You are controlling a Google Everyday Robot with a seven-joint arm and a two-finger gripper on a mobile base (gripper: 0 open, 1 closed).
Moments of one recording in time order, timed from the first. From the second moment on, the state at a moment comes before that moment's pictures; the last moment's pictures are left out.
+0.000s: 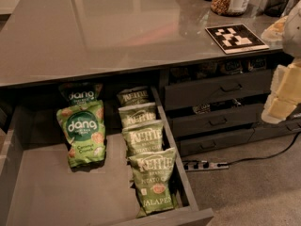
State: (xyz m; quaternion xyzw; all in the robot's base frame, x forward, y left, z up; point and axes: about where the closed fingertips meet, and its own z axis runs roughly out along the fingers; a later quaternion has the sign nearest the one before) arm 0.438 -0.217 0.976 -0.60 0.78 -0.03 0.16
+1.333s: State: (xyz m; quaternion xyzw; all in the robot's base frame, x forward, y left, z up) arm 0.483 -0.163 0.916 -0.57 0.78 0.04 0.27
